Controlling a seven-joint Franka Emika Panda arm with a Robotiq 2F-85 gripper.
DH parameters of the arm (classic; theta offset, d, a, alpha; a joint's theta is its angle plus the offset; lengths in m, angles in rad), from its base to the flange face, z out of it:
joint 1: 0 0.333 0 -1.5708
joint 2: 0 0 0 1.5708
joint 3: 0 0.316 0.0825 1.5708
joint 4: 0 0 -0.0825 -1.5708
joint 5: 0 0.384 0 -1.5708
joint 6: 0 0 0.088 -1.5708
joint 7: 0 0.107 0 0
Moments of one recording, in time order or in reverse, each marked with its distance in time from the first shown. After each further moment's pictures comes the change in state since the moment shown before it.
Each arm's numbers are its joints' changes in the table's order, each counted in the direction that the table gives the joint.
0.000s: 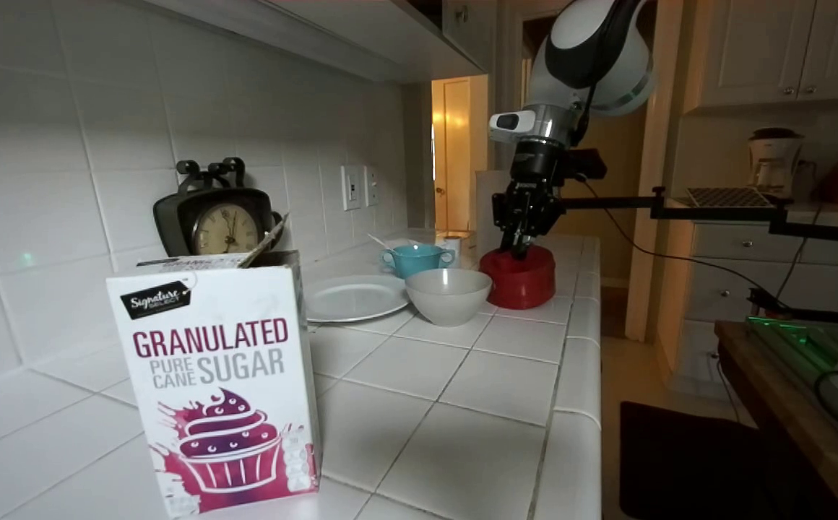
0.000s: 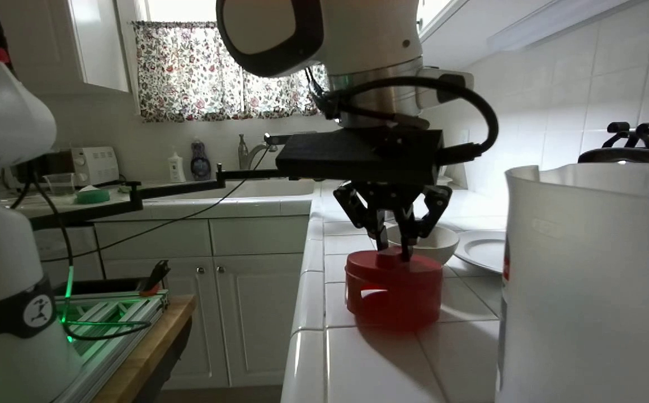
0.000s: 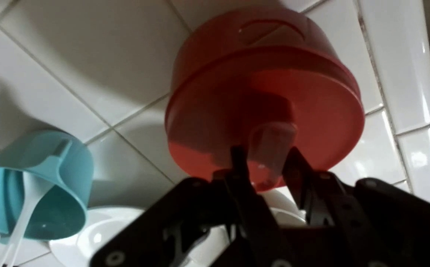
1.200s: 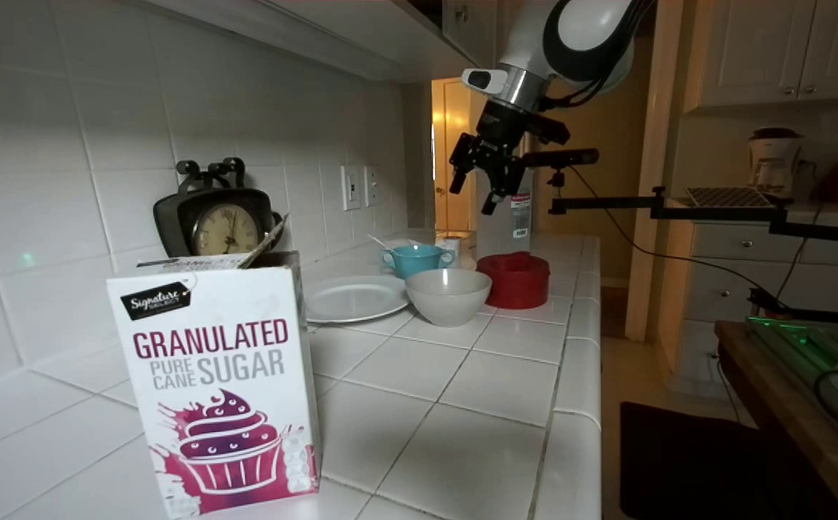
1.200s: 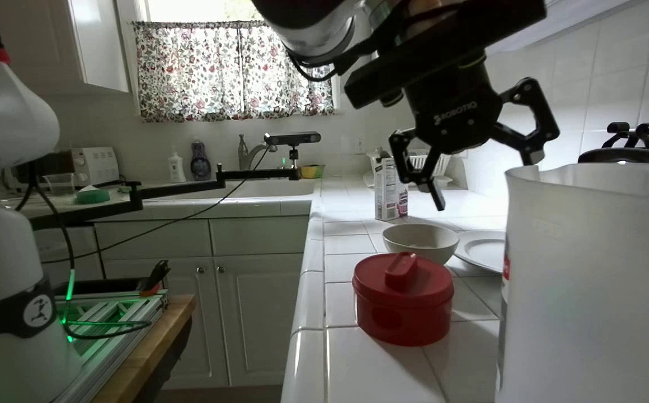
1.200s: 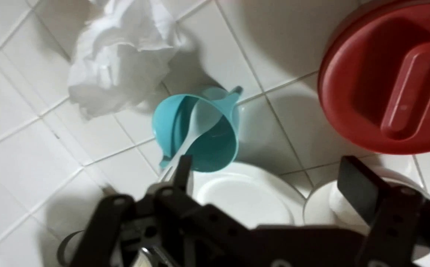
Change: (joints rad) arm -0.051 0.018 0.049 0.118 -0.450 -0.199 0.304
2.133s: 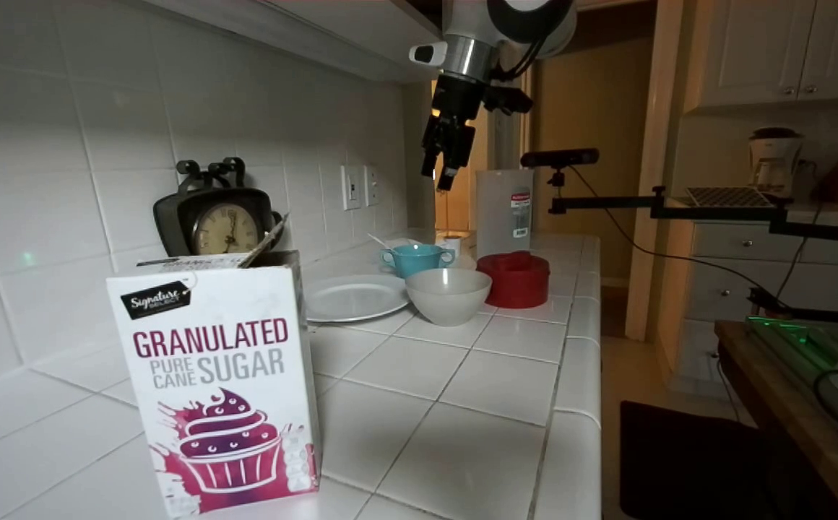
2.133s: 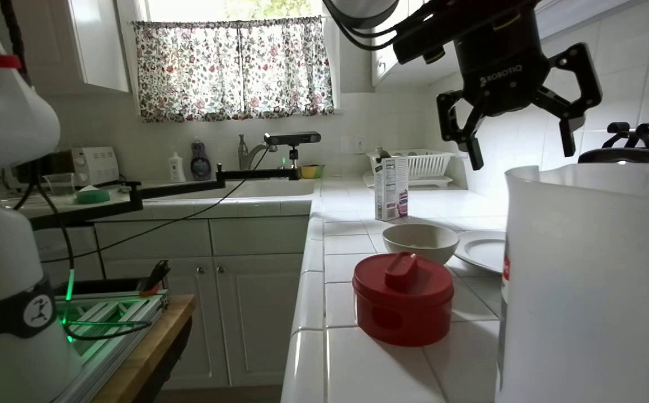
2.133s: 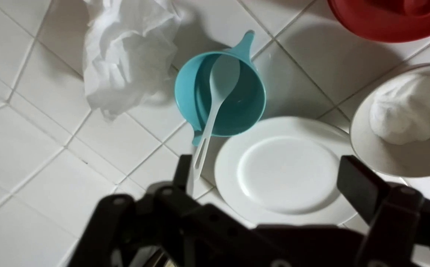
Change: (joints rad) arm -0.008 0.129 0.057 0.305 -0.068 0.268 0.400
